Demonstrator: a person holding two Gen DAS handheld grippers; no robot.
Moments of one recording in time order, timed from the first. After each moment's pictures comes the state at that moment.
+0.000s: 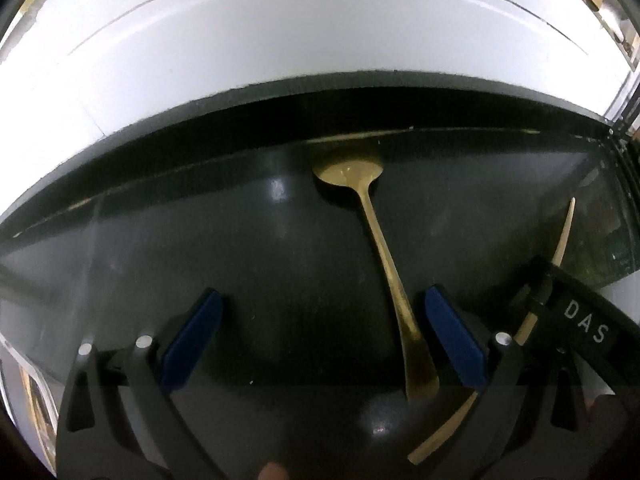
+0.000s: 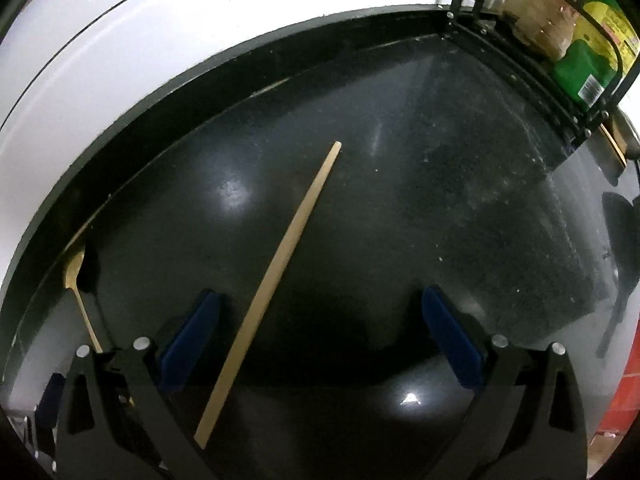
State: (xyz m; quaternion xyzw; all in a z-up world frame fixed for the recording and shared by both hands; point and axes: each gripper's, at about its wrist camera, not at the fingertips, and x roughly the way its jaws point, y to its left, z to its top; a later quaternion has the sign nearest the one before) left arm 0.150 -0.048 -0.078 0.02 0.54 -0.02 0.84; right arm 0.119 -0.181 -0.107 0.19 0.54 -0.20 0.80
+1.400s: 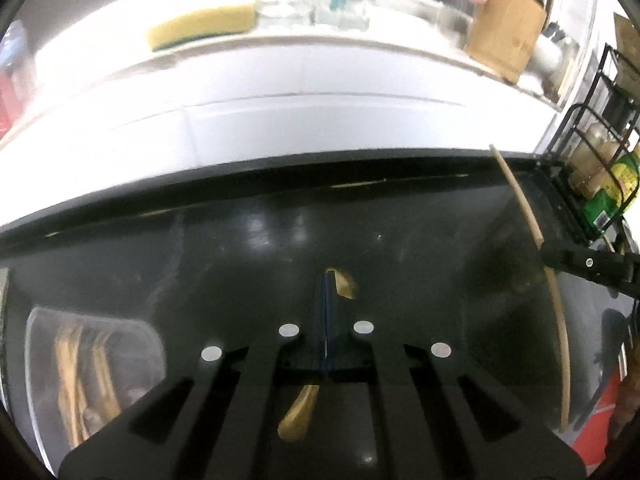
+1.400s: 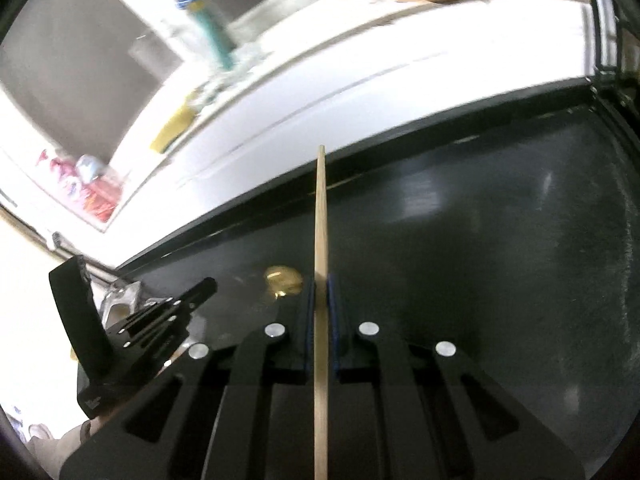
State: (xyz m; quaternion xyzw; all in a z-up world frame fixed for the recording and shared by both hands) left arm 0.057 0.017 0.014 -0.02 0.45 -0.08 0.89; right arm 0.054 -0.195 0.006 0.23 0.45 0.21 0.84
